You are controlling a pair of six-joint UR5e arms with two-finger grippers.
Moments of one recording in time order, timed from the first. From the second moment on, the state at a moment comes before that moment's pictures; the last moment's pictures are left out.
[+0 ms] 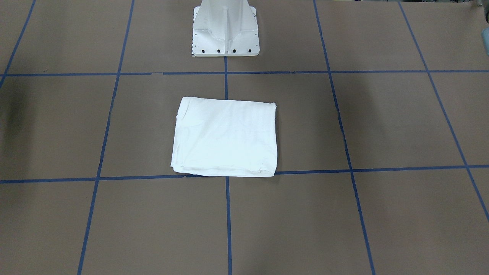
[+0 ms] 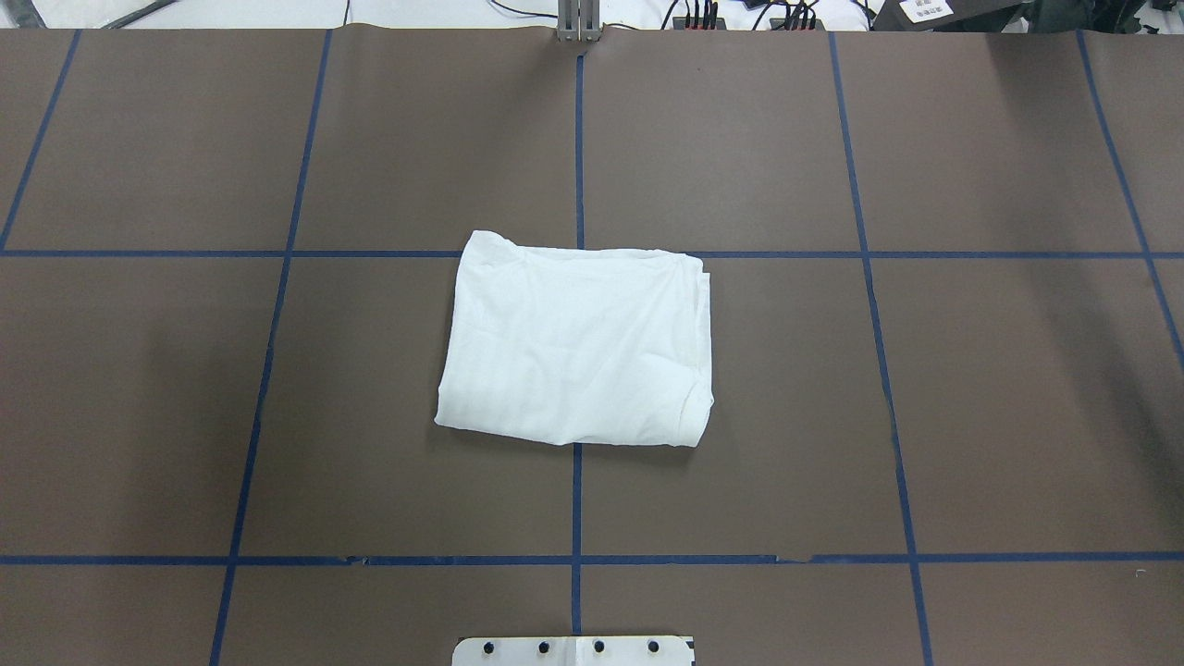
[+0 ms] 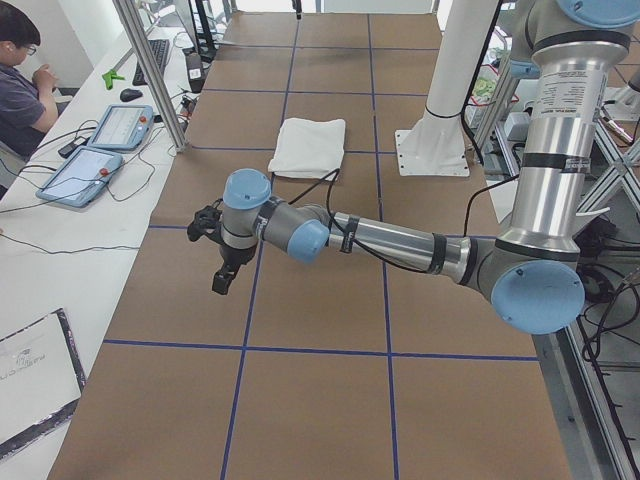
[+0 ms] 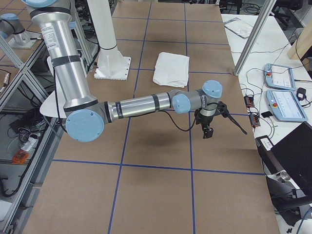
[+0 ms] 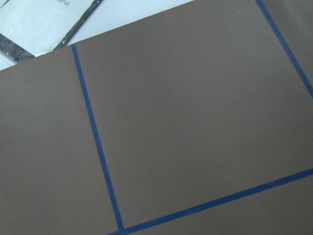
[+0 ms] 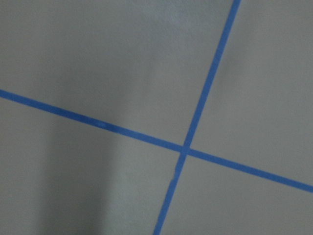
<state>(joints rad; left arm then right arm) -1.45 -1.65 -1.65 -1.91 -2.24 -0.07 1.47 -1.44 1.51 -1.58 2.26 -0.18</state>
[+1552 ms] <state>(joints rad) -1.55 -1.61 -1.52 -1.68 -2.33 0.12 1.54 -1.56 1.52 -1.51 2.42 -0.03</state>
